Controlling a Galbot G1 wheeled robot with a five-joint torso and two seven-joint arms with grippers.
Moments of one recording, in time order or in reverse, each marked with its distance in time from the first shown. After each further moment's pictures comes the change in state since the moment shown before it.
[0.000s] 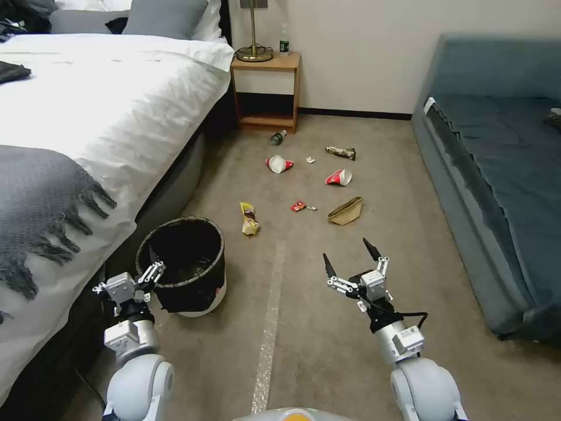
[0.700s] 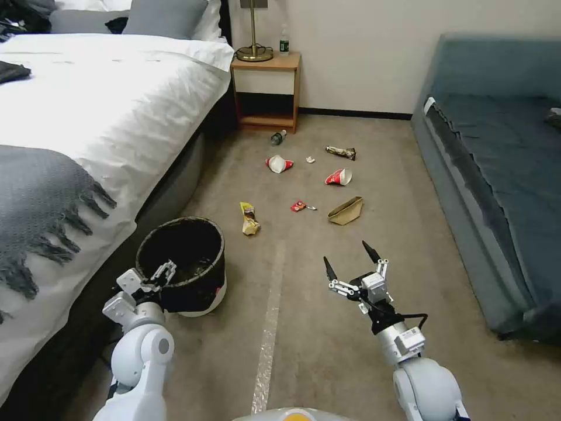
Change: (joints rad) left arm -0.134 -0.028 -0.047 0.061 -0.355 0.337 -0.043; right arm 0.010 -0.022 0.020 -0.036 0.040 0.029 -0.028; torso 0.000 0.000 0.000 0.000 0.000
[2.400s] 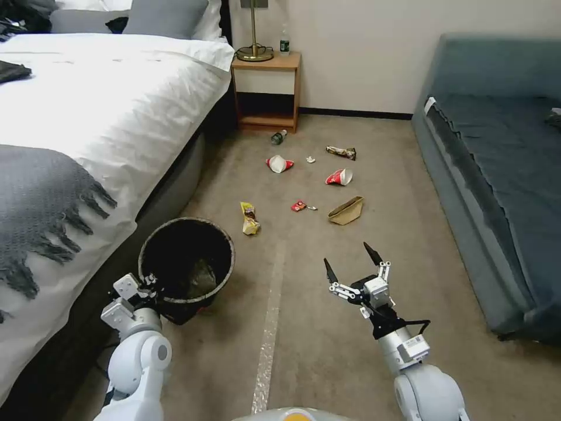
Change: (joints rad) left arm 0.095 0.018 0.018 -0.123 0.142 -0.093 0.066; right arm -0.029 0.012 -0.005 0.028 0.007 0.036 0.010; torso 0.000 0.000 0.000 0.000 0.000
